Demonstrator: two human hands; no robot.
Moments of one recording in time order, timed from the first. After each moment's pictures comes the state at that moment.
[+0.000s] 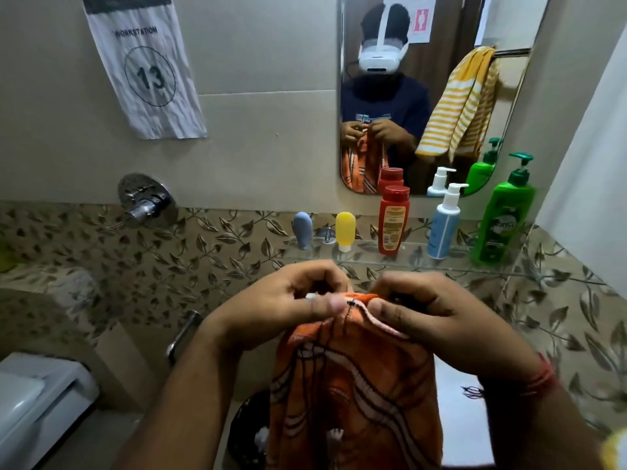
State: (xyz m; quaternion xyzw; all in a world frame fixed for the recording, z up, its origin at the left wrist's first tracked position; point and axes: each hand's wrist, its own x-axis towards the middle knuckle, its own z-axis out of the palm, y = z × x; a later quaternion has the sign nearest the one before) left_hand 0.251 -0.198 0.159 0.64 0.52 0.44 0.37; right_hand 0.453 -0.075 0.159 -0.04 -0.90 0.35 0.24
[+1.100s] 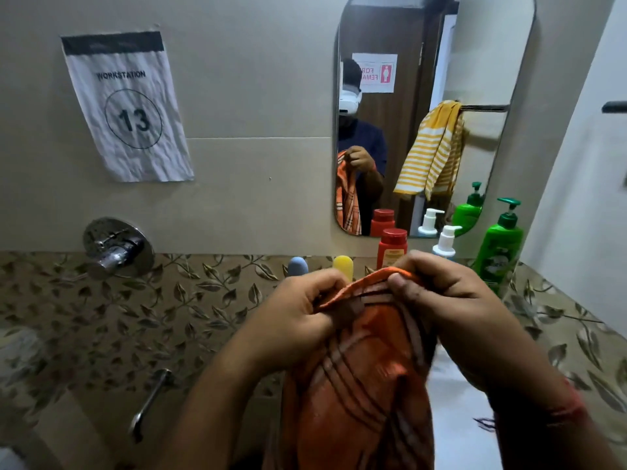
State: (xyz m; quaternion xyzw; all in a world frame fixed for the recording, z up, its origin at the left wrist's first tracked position) left_hand 0.206 -0.167 0.182 0.66 0.56 0.46 0.20; right_hand 0.398 -0.083 0.202 -0.17 -0.75 0.51 0.39
